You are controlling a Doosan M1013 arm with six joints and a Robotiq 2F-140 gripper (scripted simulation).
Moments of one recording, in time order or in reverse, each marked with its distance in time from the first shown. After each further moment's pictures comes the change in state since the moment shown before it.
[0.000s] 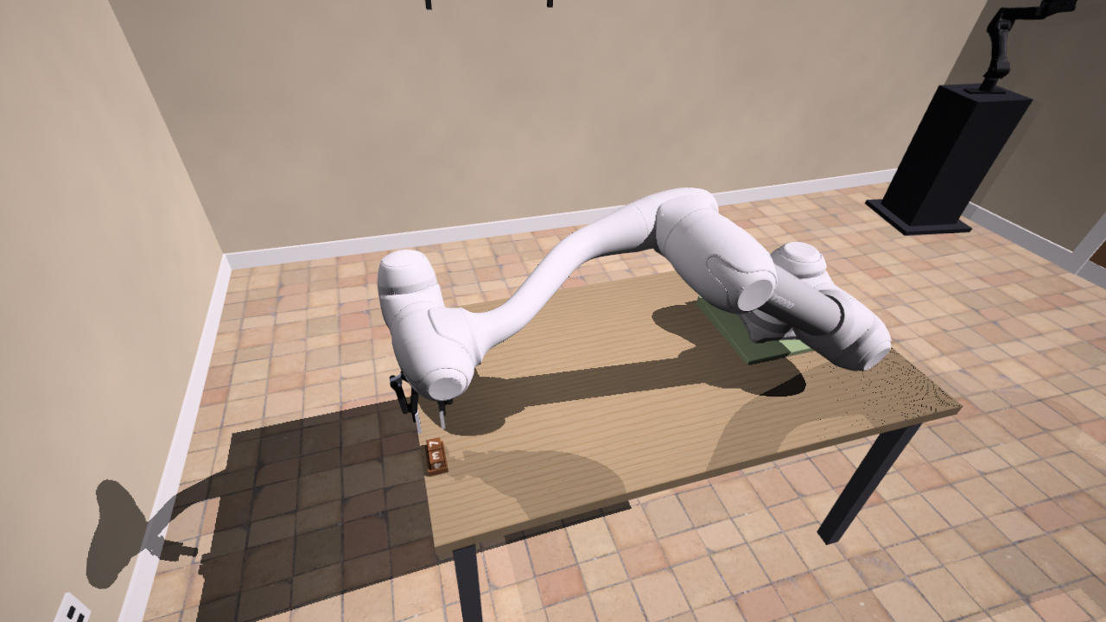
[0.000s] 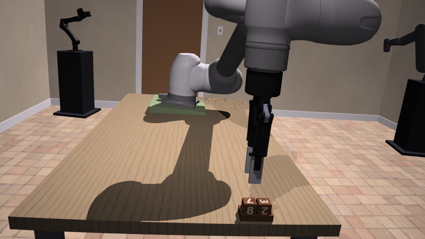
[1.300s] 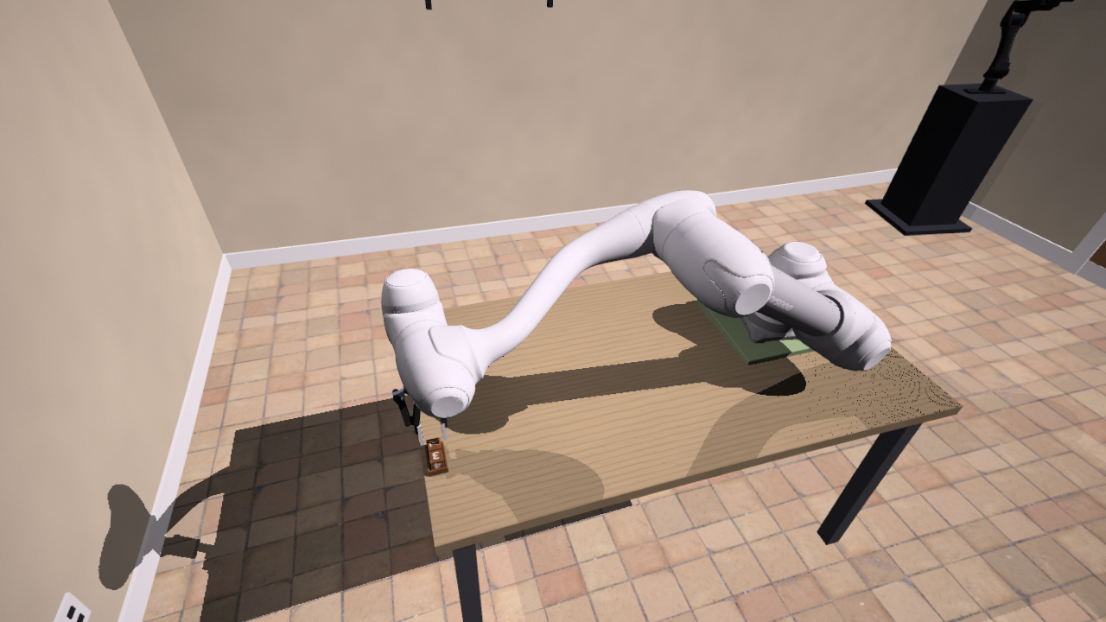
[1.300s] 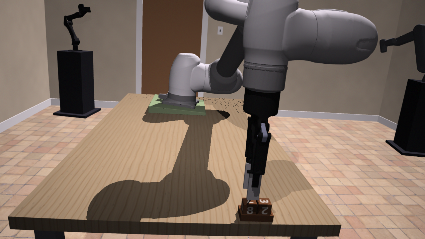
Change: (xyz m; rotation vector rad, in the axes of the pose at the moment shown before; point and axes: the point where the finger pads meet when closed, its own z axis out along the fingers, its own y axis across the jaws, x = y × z) arm 0.000 0.000 0.041 0.000 0.000 0.000
